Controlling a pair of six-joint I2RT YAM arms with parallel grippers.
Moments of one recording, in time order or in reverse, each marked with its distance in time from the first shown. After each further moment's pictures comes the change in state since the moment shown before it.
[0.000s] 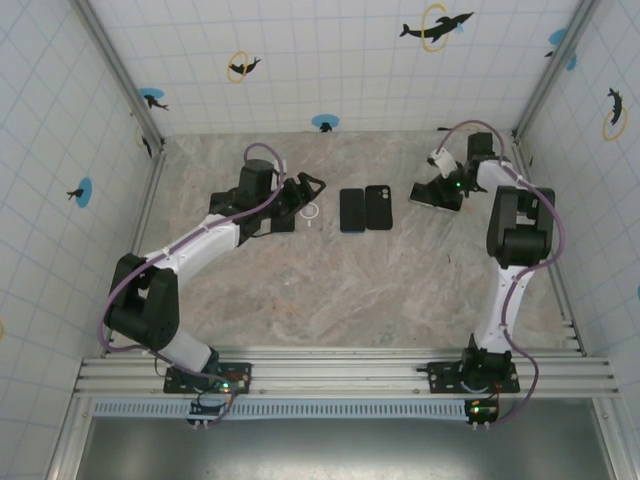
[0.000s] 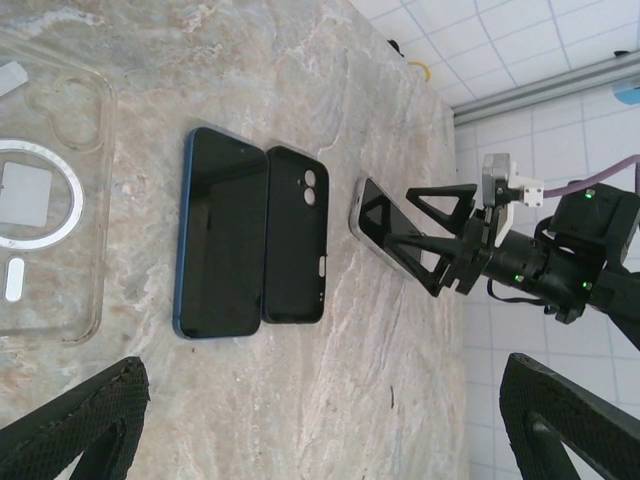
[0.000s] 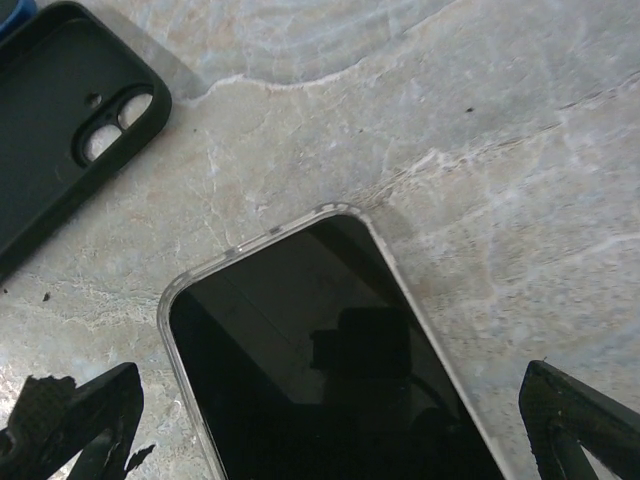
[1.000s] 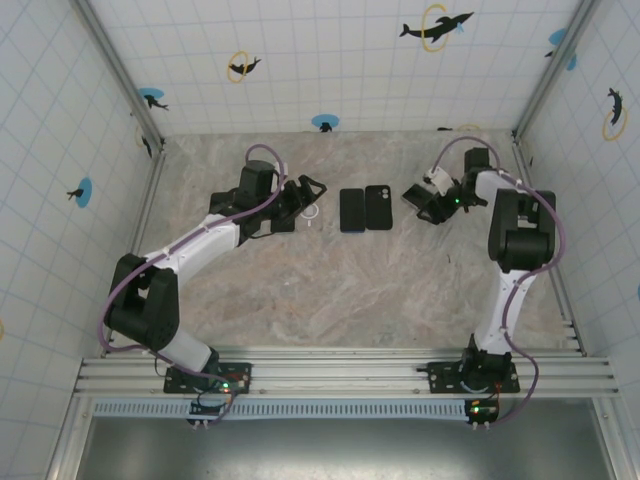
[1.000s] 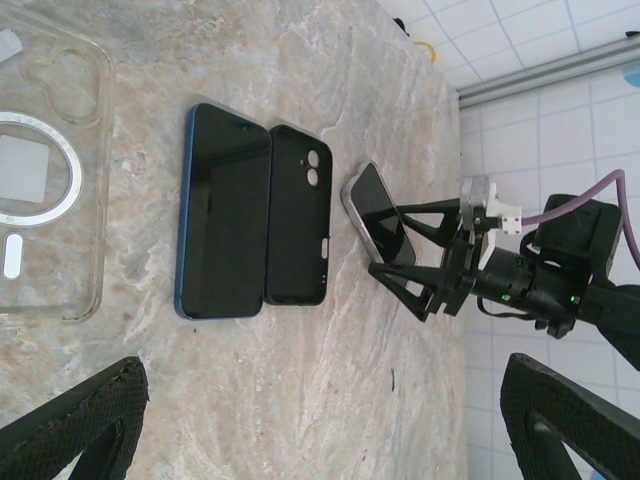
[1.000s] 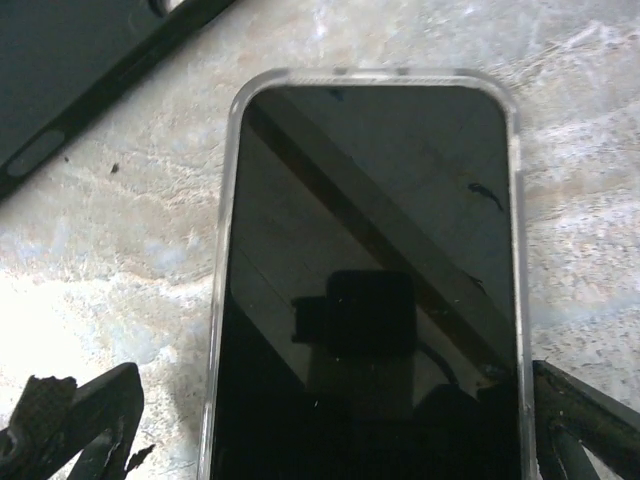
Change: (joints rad) left arm 0.000 0.000 0.001 -0.025 0.027 0.002; right arm 0.014 -0.082 -0.182 0.010 0.044 -0.114
